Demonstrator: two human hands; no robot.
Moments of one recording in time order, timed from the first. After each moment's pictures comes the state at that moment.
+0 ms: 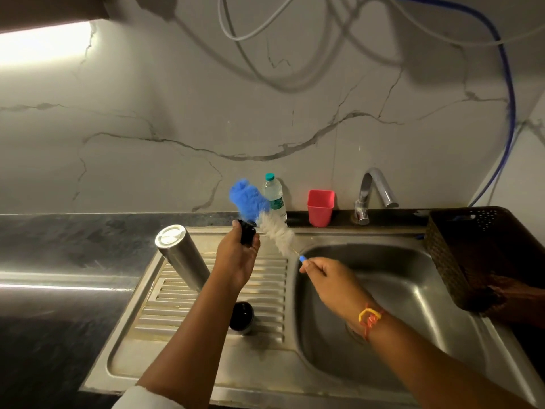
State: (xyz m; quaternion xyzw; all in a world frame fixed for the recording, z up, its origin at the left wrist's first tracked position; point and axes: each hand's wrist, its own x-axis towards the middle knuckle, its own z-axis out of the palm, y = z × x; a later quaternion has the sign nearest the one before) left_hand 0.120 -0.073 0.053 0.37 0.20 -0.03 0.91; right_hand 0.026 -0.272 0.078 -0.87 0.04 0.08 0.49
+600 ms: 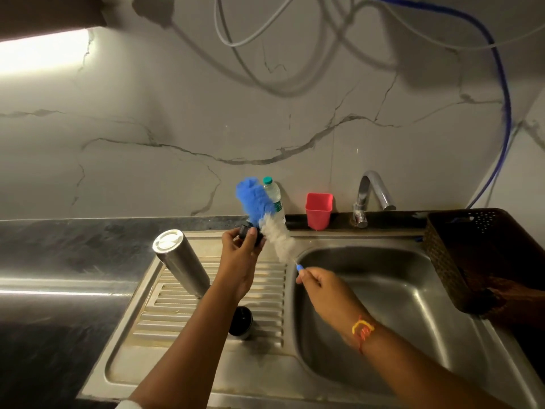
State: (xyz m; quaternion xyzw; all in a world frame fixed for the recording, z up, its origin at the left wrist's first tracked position) left_hand 0.111 -0.081 0.053 0.51 0.13 -0.01 0.85; right_hand 0.019 -0.266 0.069 -0.86 0.05 0.09 0.49
